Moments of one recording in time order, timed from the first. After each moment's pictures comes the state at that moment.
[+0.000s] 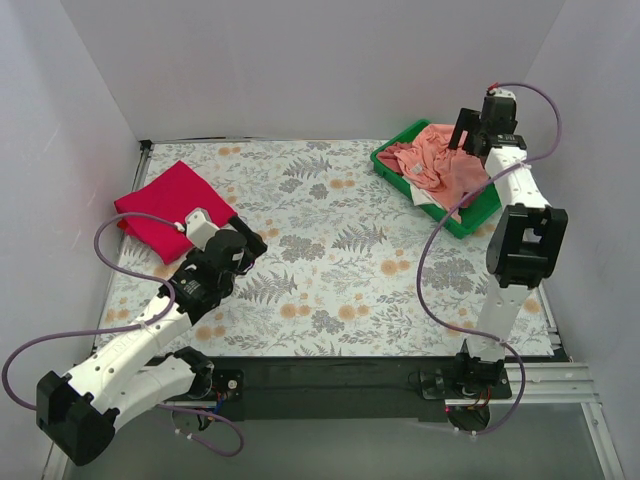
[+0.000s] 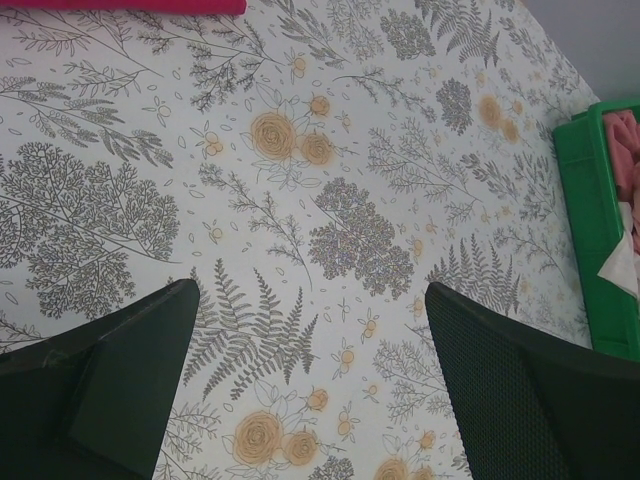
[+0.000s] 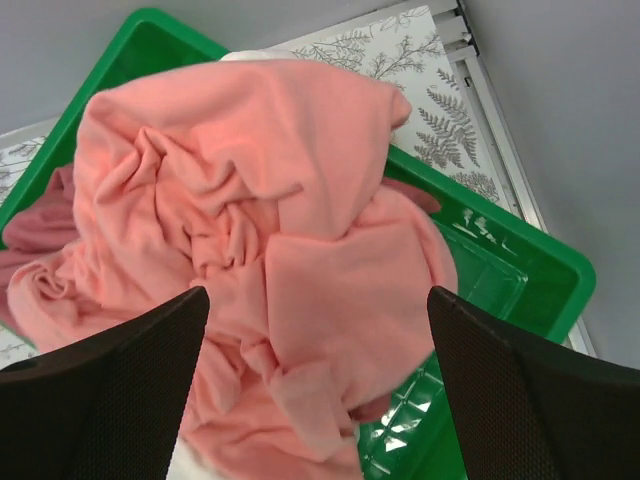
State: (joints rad) left arm -0.62 0.89 0.71 -0.45 -0.59 -1.02; right arm -0.05 1.95 1.74 -0.39 0.14 0.18
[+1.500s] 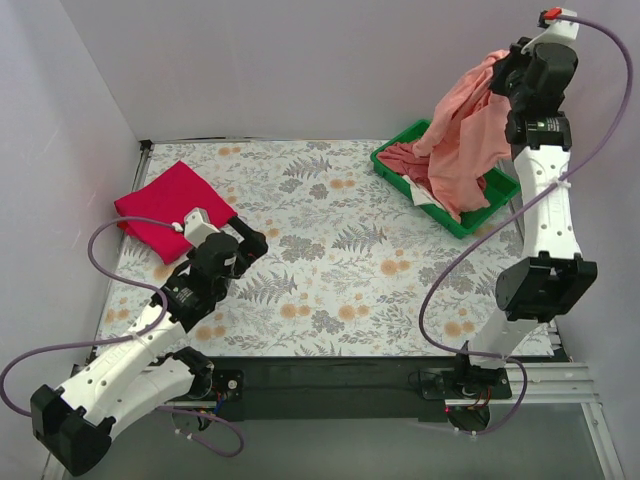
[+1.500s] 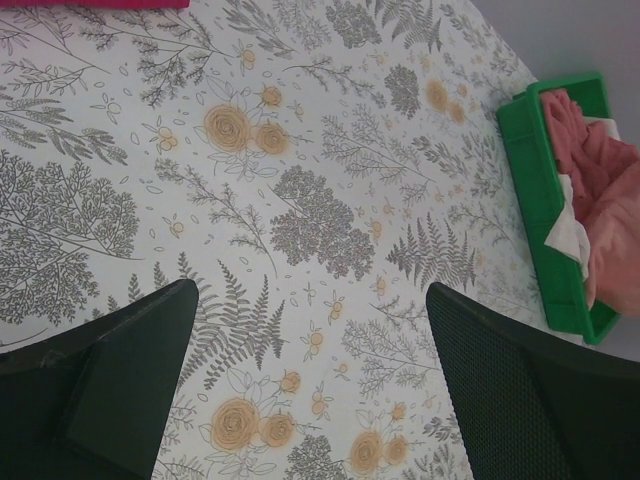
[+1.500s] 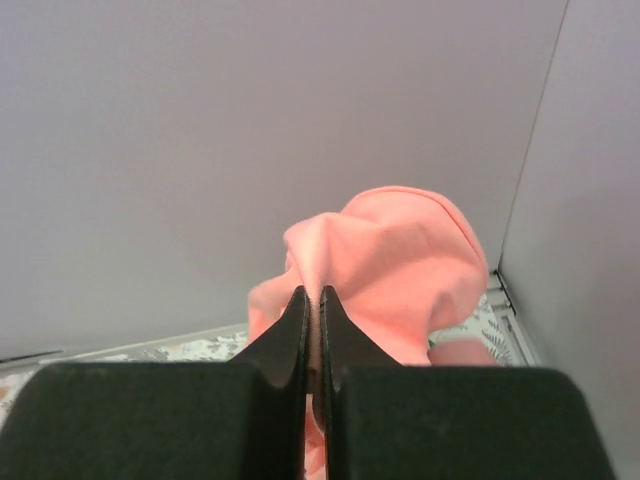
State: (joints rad) left arm -0.62 0.83 0.69 -0.41 -0.52 -0.99; right arm -0.05 1.75 1.98 -0.26 0.01 0.22
